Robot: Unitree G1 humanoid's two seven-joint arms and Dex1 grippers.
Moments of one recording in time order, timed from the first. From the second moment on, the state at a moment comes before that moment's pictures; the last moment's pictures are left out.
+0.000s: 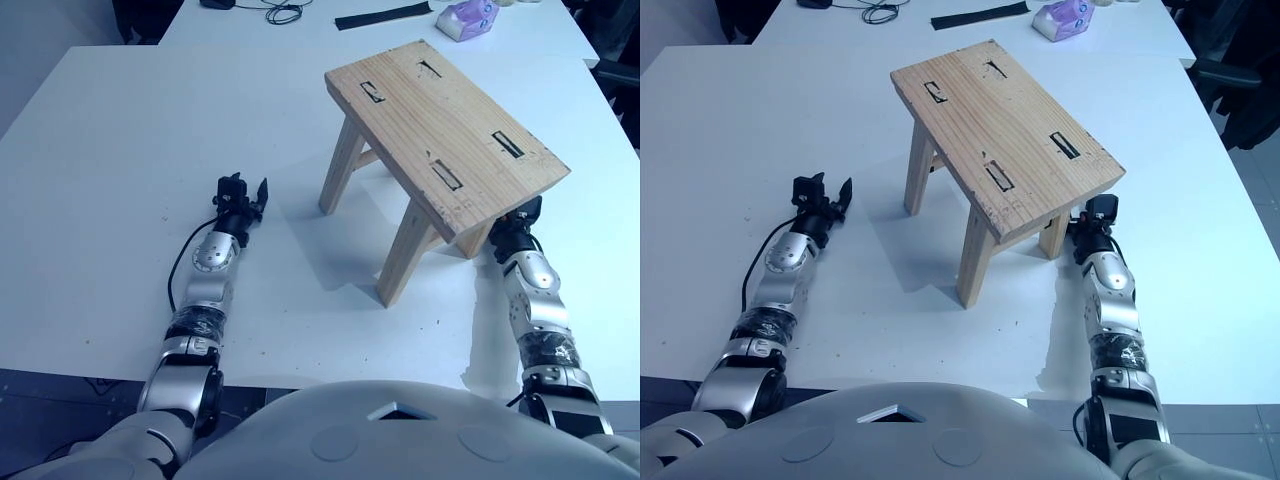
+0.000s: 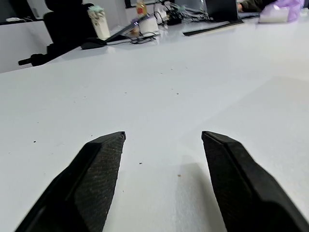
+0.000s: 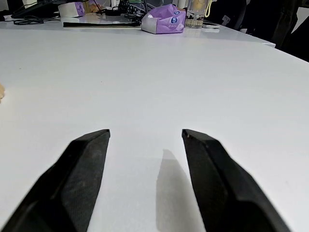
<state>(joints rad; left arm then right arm) -0.22 0.25 0.01 0.62 -0.13 -0.31 -0.16 -0.08 -0.28 -0.14 0.46 0.20 -0.18 0.18</state>
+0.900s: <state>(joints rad) -0.26 0.11 0.13 0.64 -0.14 -0.50 -0.12 -0.29 -0.21 -0.16 0.70 0.15 -0.34 0.23</state>
